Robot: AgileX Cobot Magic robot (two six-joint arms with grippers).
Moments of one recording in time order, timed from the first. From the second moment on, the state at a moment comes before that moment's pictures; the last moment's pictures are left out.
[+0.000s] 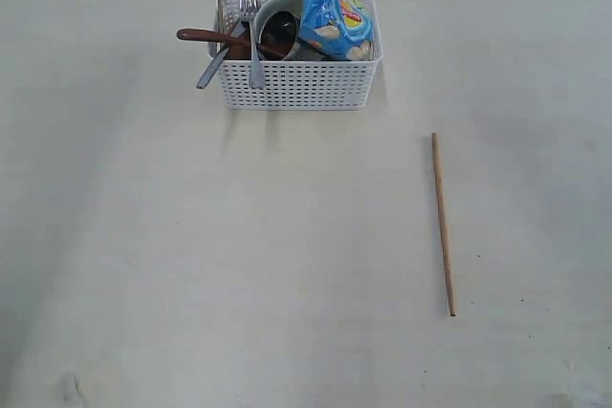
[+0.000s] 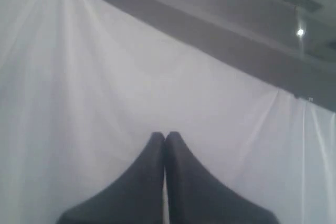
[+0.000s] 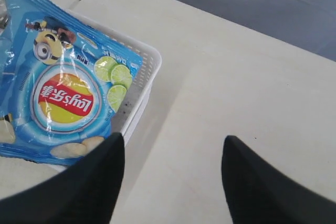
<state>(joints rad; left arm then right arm) -0.10 0.40 -0.26 -0.08 -0.71 -0.19 0.29 1.68 -1.21 0.11 0.36 -0.26</state>
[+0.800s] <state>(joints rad) -0.10 1.83 -1.34 0.43 -0.03 -0.60 0.29 1.68 -1.20 0.11 0.37 -0.26</state>
